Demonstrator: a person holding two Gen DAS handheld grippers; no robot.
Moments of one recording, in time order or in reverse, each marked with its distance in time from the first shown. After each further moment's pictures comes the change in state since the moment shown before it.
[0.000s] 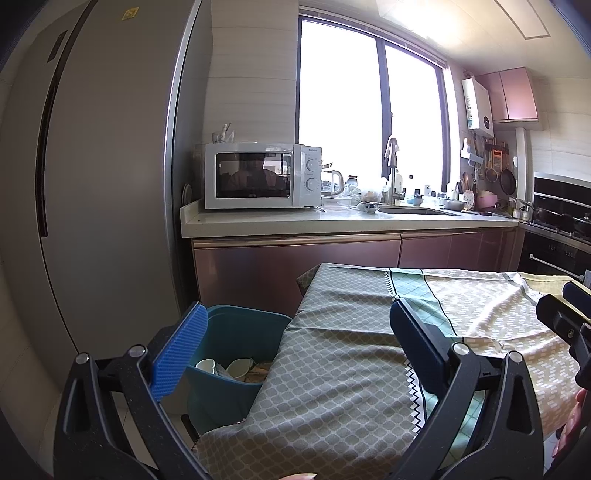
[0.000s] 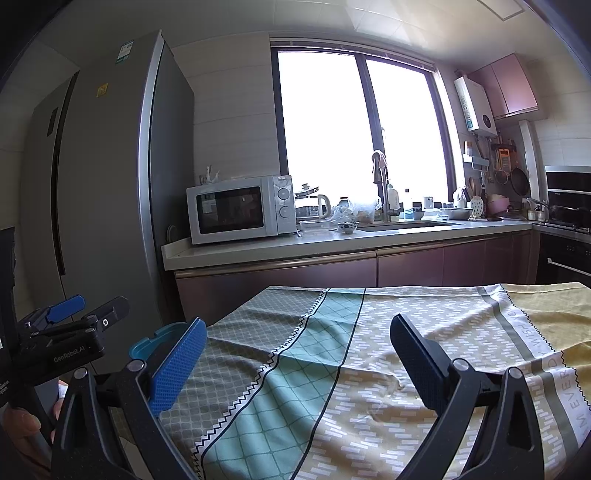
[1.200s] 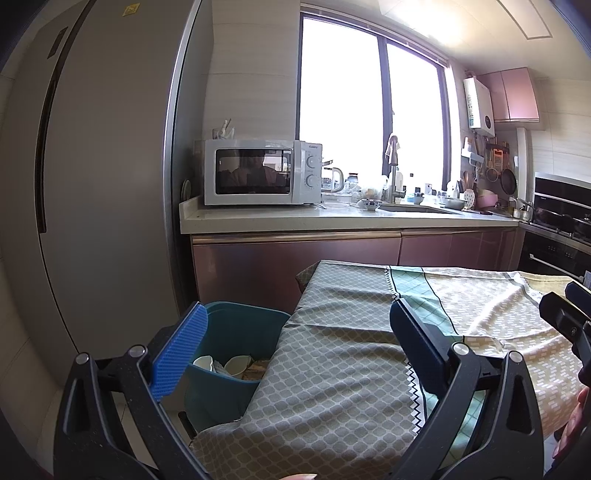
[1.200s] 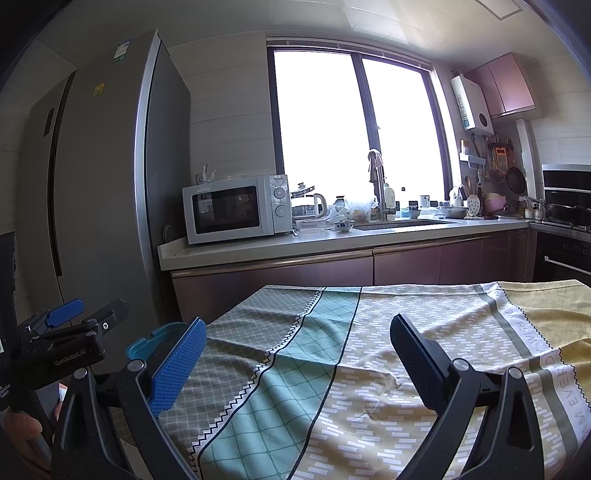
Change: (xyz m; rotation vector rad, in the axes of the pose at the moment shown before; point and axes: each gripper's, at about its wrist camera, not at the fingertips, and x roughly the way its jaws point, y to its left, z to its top) left arm -0.001 -0.003 -0.003 -0.005 0.005 0.000; right arm -0.005 -0.005 -0.002 0.005 0.001 -0.015
